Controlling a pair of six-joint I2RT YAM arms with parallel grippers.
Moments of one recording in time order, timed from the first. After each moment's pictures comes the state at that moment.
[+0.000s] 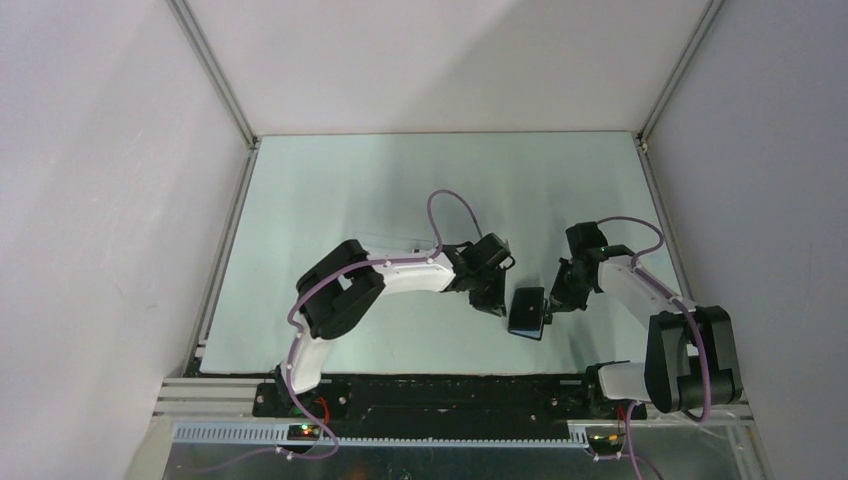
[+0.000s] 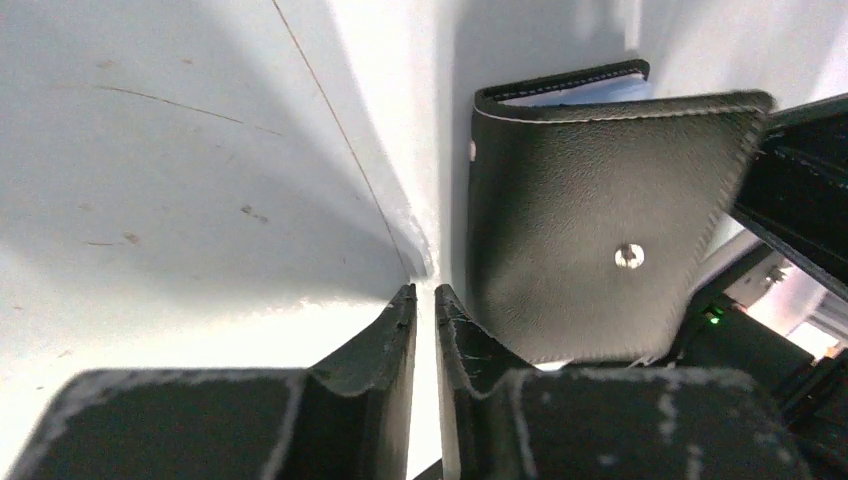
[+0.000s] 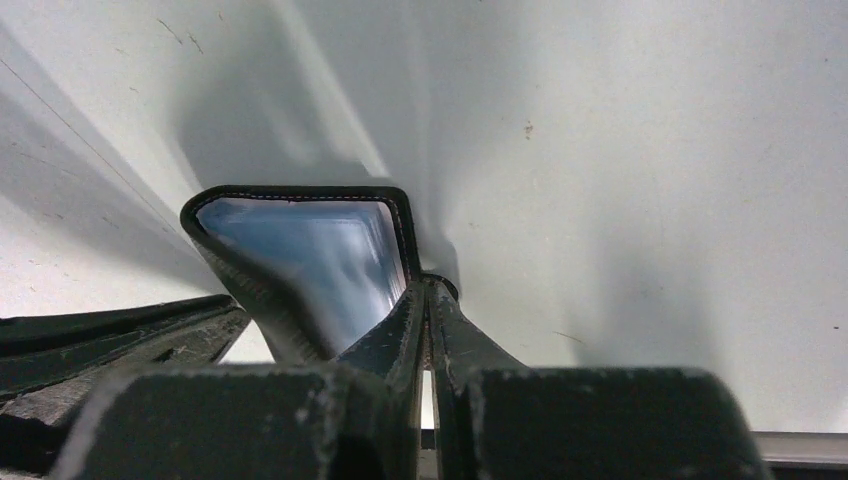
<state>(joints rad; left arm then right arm) -1.02 2.06 1.36 -0.30 0.20 -0.86 0.15 1.32 0.70 -0.69 -0.09 0.55</state>
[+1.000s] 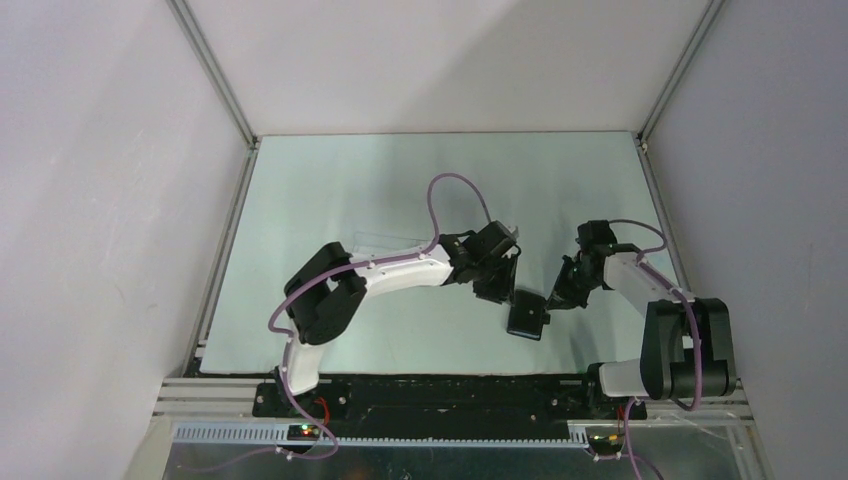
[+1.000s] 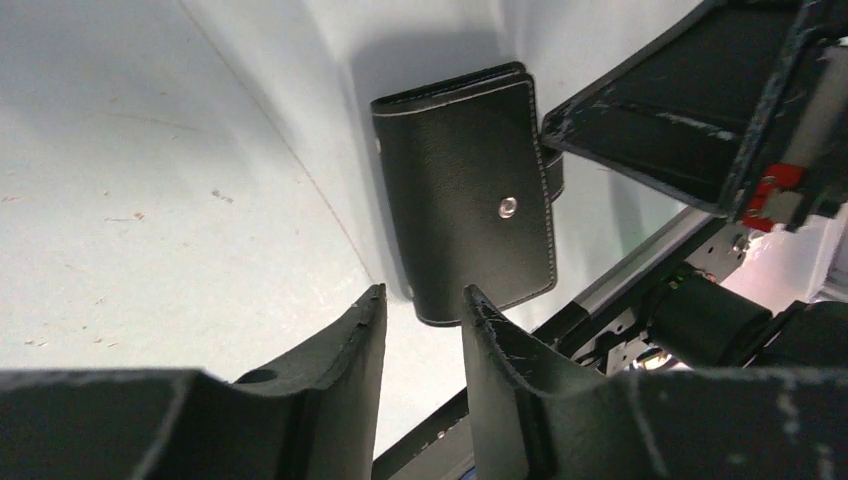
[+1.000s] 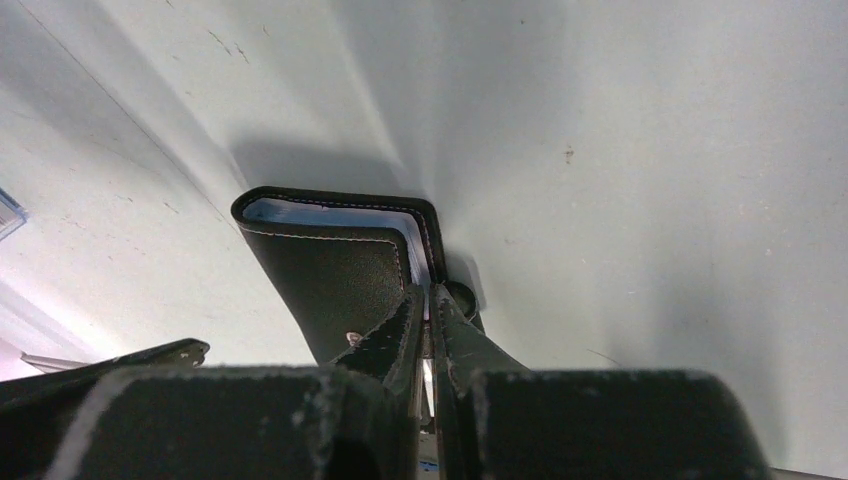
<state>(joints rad) -1.03 1.98 1.44 -0.41 0.16 -0.76 0.05 1.35 0.70 -0.66 -0.26 0.52</state>
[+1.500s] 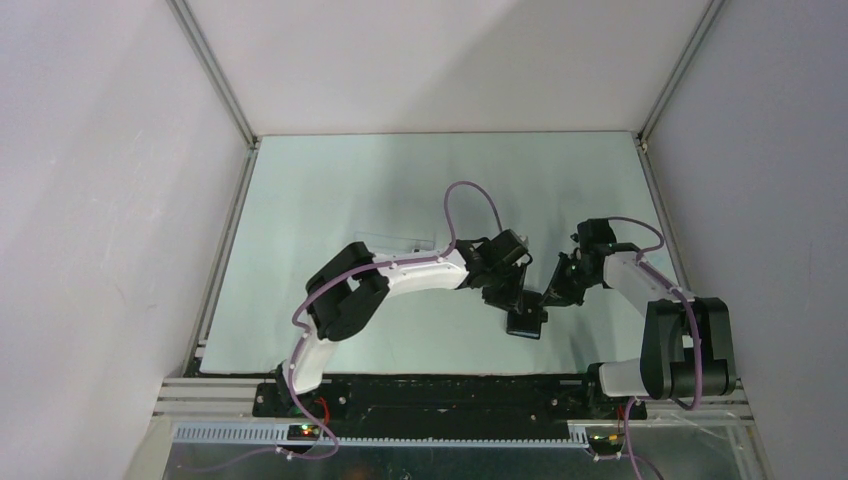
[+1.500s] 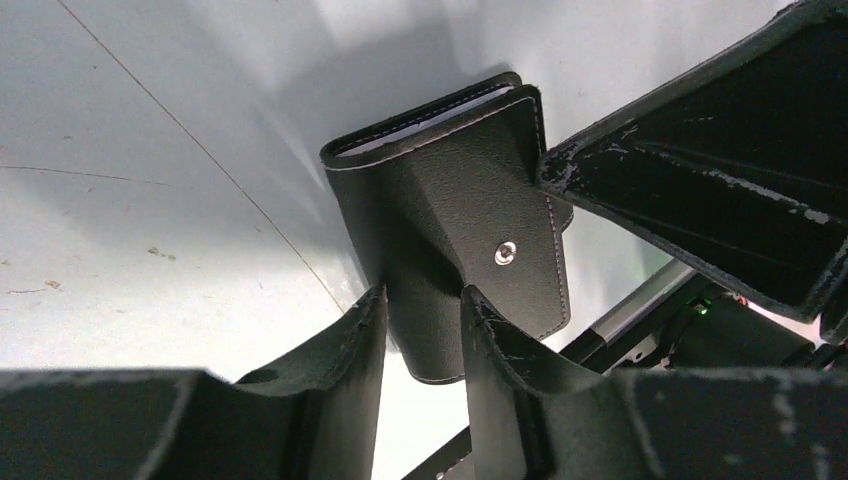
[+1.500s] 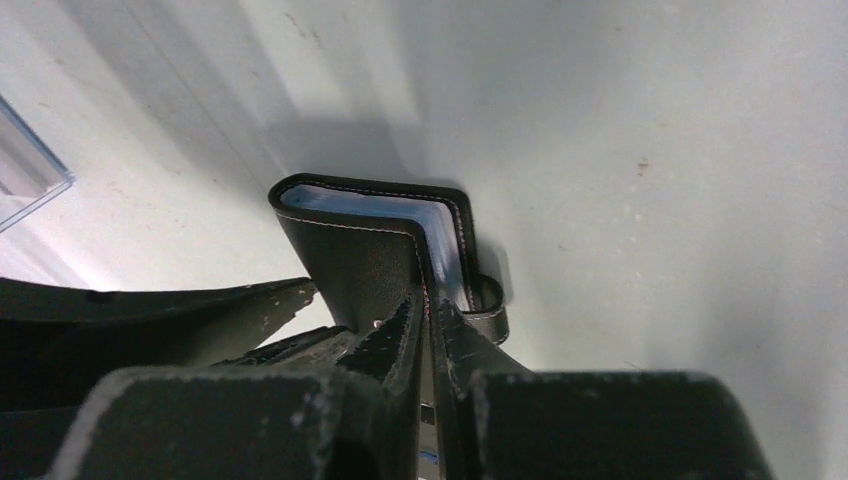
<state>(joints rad) -1.06 2.10 1.52 -0.41 0.17 -0.76 0.06 1.37 0.71 -0.64 -0.33 0.49</state>
